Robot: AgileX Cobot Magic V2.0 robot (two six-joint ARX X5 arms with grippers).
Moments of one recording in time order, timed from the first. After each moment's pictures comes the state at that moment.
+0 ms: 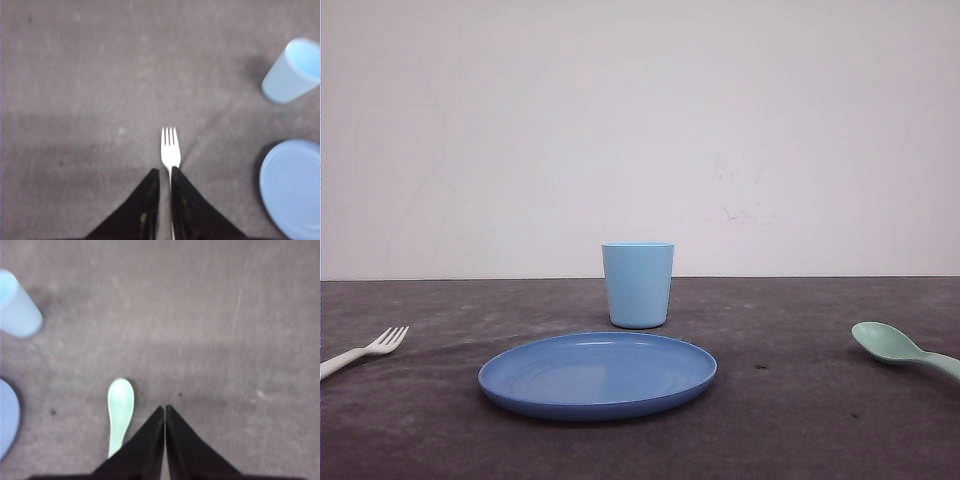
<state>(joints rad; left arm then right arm) -0.03 0.80 0.80 -0.70 0.17 -0.05 0.08 0.83 0.81 -0.73 -0.10 0.13</state>
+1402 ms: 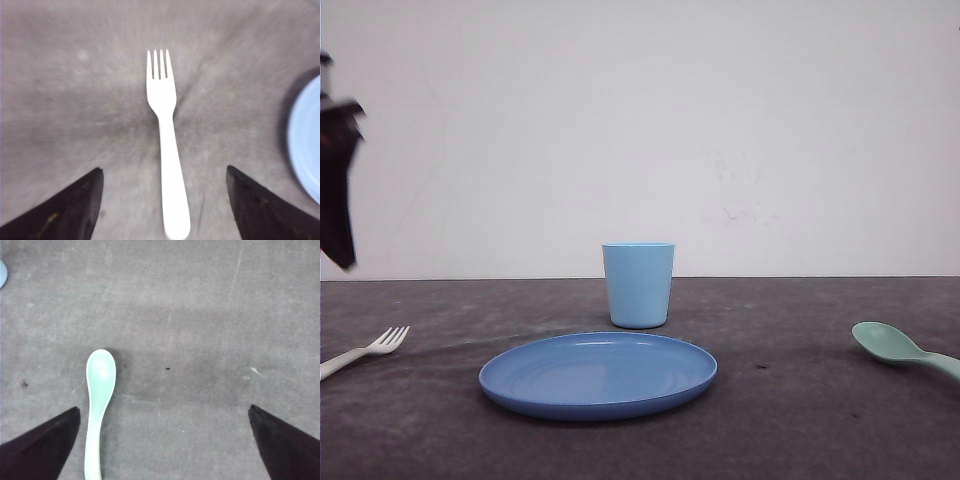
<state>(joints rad) -0.19 1.22 0.80 -0.64 0.11 -0.11 0.08 0.89 0.81 -0.77 -0.08 0.08</state>
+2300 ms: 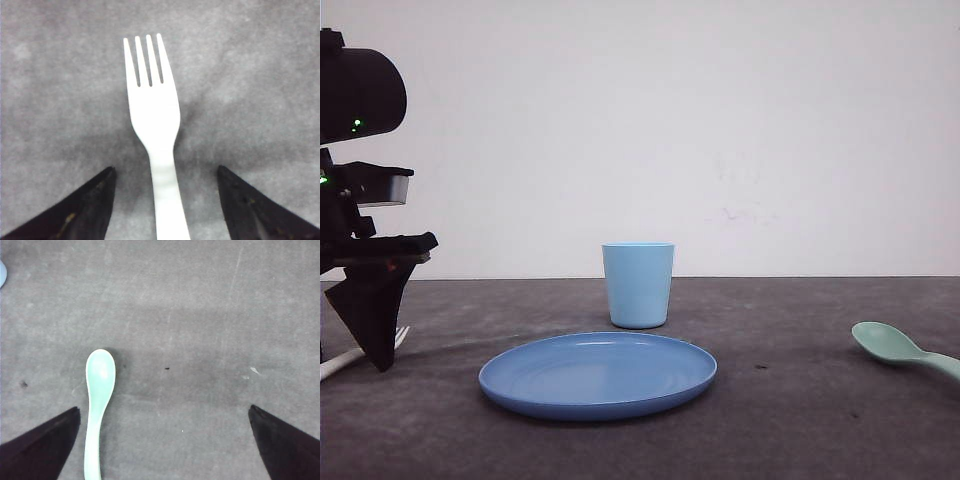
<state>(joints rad) -0.31 1.49 0.80 -0.48 -0.04 -0.15 0.08 0.89 0.81 -0.77 -0.08 0.08</state>
